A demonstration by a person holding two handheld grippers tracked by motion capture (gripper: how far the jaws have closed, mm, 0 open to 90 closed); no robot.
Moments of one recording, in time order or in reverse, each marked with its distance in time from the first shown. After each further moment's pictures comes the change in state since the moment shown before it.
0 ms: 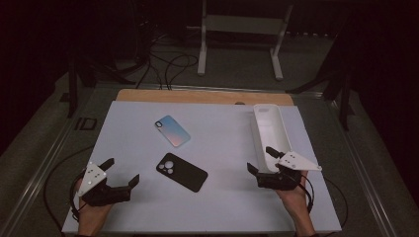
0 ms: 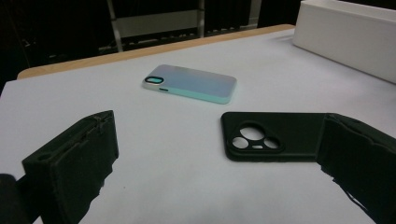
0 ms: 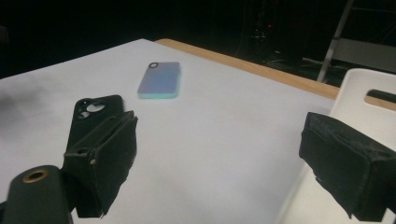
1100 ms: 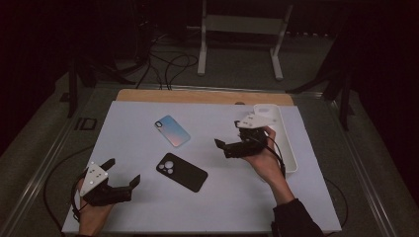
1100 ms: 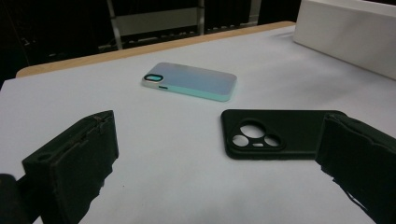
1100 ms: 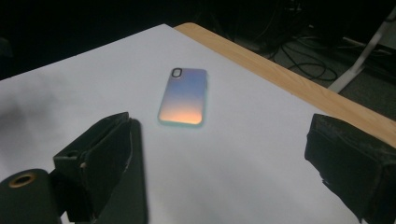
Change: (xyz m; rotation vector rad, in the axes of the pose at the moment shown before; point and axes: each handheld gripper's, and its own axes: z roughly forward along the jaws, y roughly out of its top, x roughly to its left) left arm -0.001 -0.001 0.002 0.011 0.000 0.008; right arm 0.027 0.097 0.097 0.197 0.093 -0.082
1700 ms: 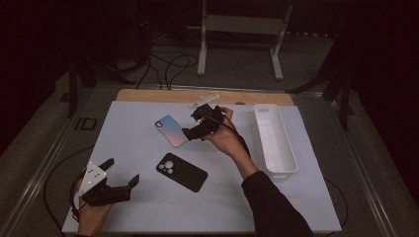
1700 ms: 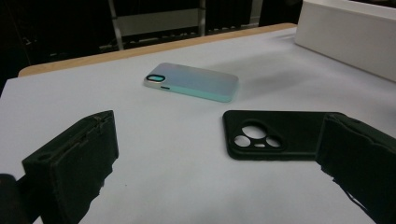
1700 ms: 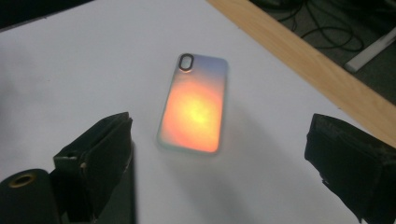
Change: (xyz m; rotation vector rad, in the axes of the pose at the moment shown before) left arm 0.002 0.000 -0.001 -0.005 0.003 -0.009; right arm 0.019 0.050 0.118 0.242 0.027 -0.070
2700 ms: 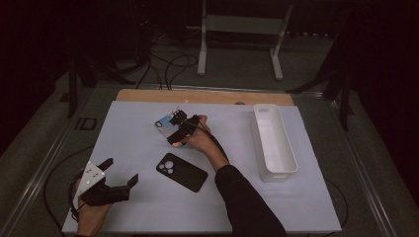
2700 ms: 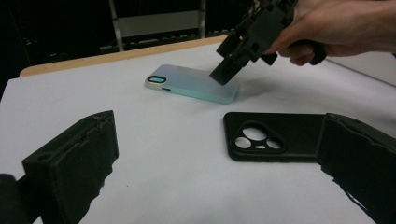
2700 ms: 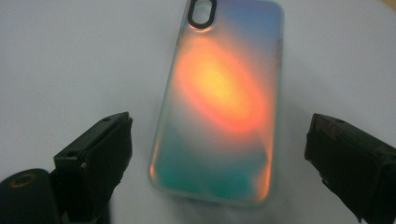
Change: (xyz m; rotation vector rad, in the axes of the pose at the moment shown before) left arm 0.002 0.000 -0.002 -0.008 -0.002 -0.010; right arm 0.010 -0.004 0.117 0.218 0.049 0.015
